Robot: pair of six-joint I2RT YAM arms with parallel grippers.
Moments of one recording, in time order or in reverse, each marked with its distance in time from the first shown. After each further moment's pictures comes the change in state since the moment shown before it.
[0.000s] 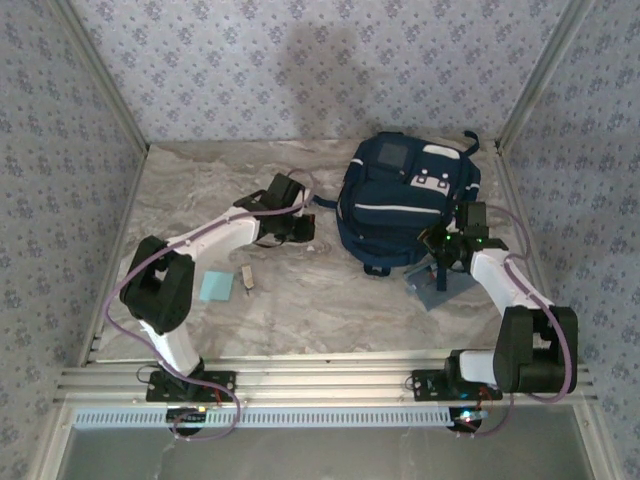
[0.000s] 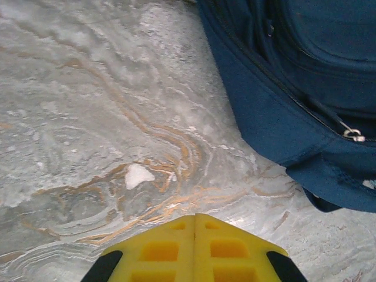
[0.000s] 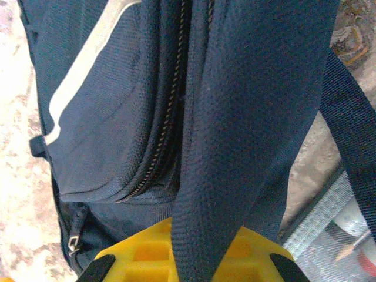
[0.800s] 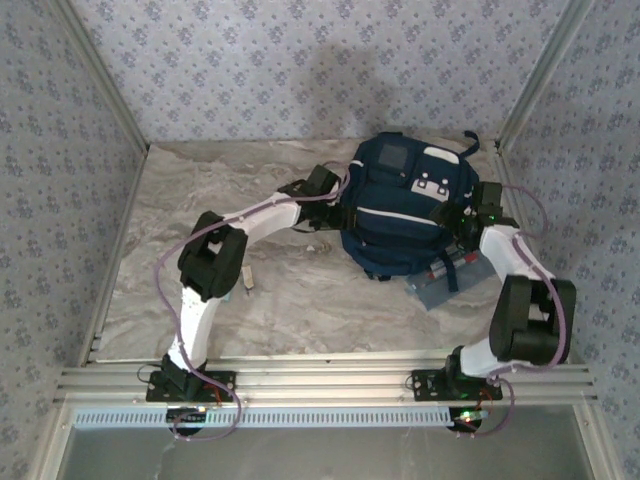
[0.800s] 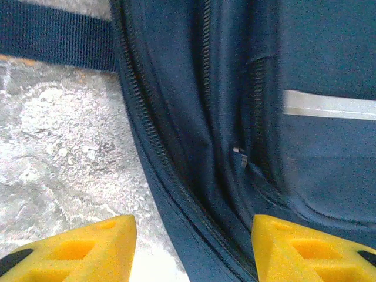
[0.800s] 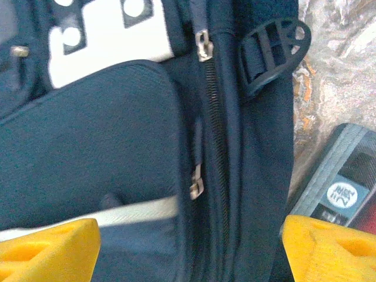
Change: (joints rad) left arm -0.056 0.421 0.394 0.031 0.010 -0.129; right arm -0.113 0.184 0.182 -0.038 0.168 -0.180
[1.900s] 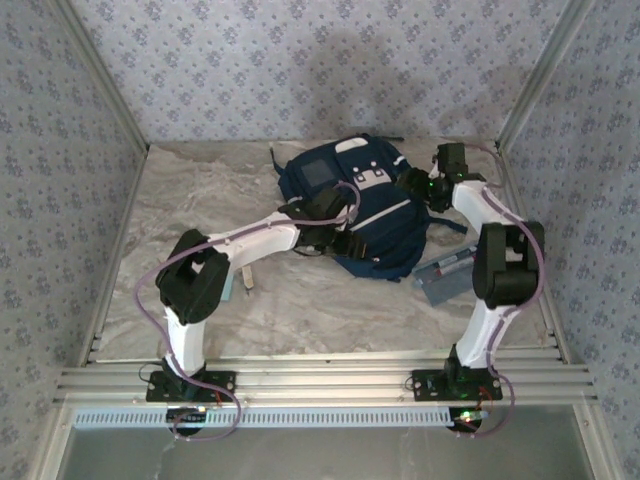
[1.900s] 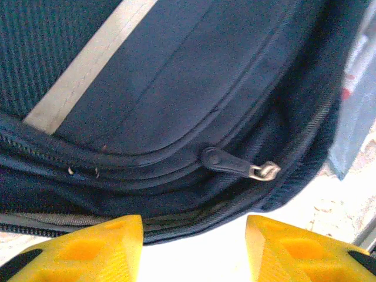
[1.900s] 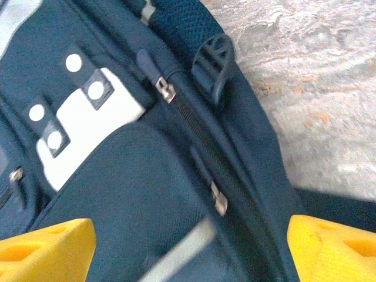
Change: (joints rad) left arm -0.138 -0.246 -0.204 -0.053 0.067 0.035; right arm 0.166 0.324 0.412 -0.048 -0.078 -0.072
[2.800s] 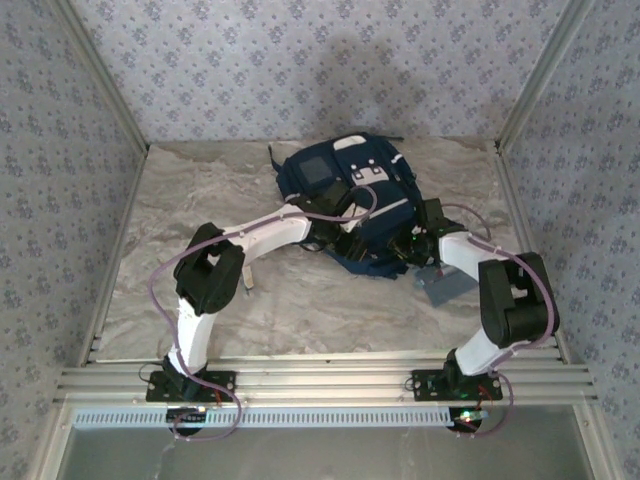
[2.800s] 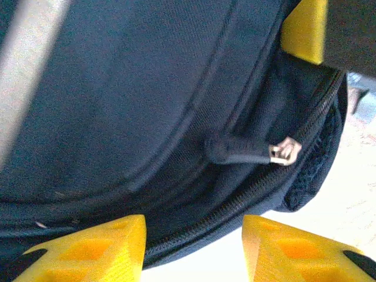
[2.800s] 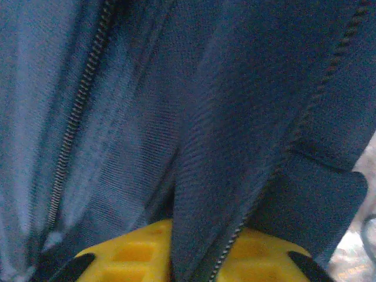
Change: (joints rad) left arm 0.000 0.126 0.131 -0.130 -0.023 0.316; right arm 0.162 -0.214 -0.523 0.180 -0.027 0.302
